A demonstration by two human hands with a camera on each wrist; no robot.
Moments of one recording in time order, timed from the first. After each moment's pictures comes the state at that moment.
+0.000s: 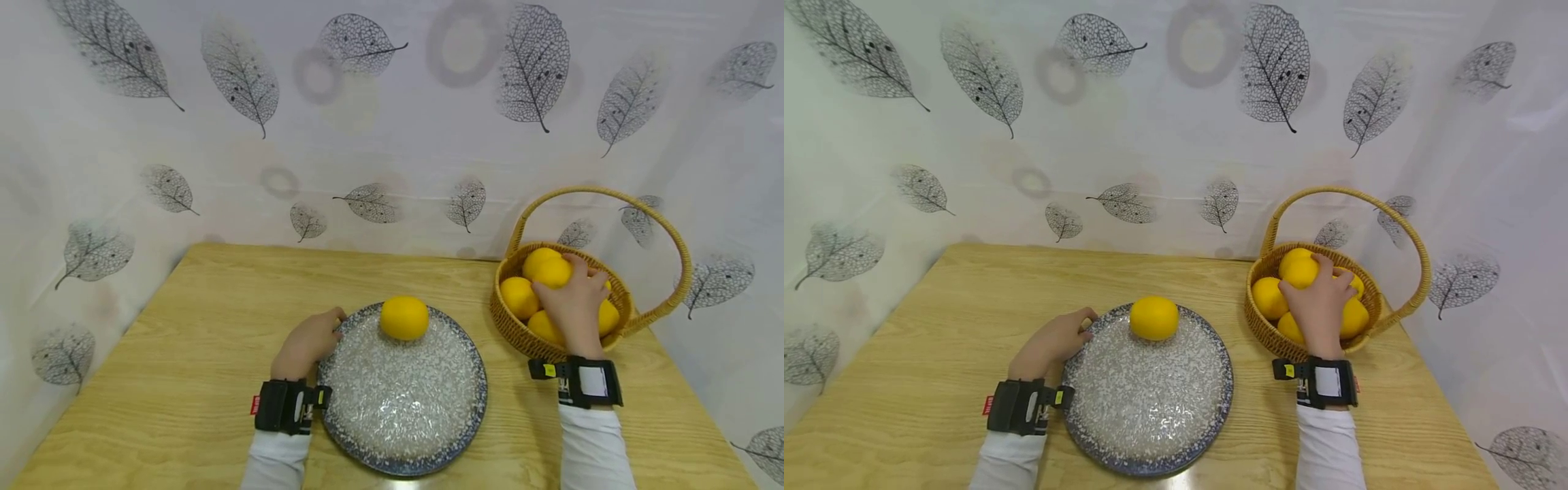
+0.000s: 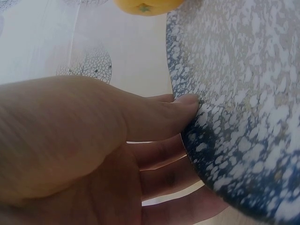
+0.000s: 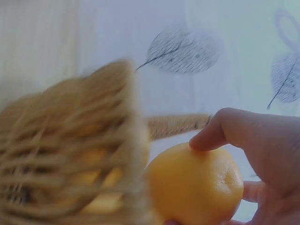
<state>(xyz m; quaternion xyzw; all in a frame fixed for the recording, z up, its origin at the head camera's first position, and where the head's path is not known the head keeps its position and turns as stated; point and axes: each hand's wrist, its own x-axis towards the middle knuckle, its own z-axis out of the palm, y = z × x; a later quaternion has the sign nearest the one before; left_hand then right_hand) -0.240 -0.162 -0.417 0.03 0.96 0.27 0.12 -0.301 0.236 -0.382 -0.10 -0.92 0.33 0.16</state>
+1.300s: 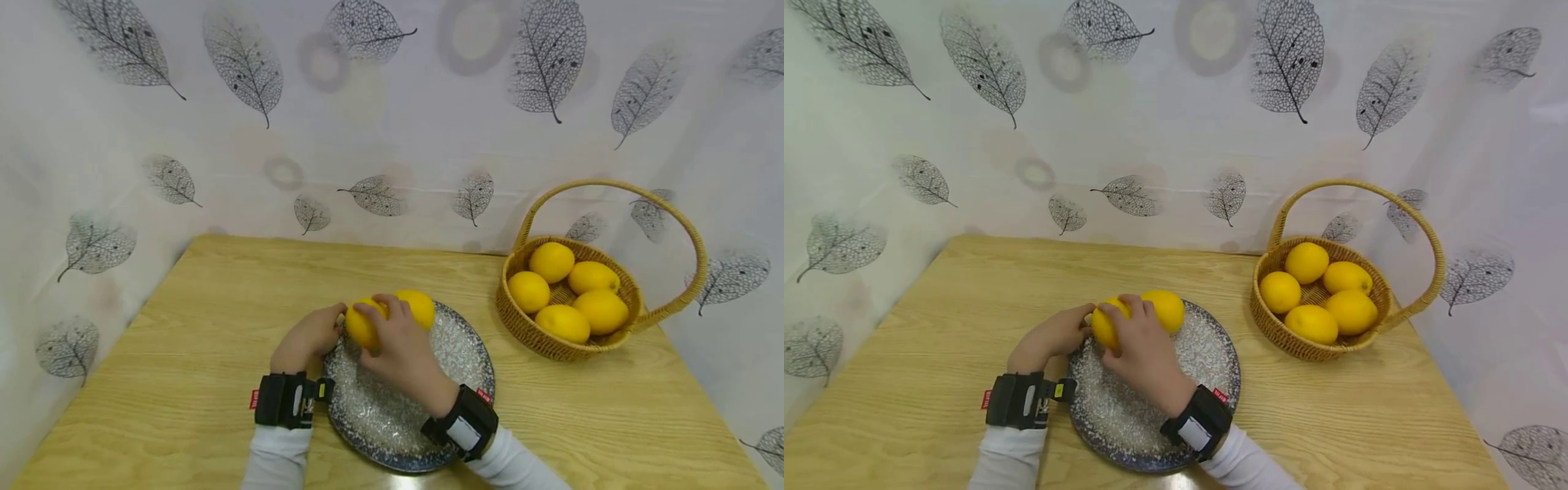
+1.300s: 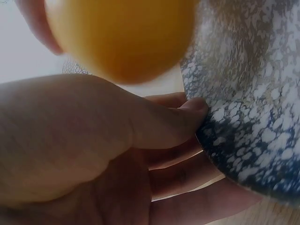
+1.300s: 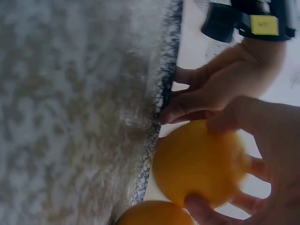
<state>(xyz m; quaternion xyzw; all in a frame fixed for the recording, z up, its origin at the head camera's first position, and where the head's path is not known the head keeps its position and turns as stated) -0.244 -0.173 -0.416 0.08 0.95 0.26 0.12 -0.226 0.007 -0.422 0.31 -0.91 0.23 0.13</state>
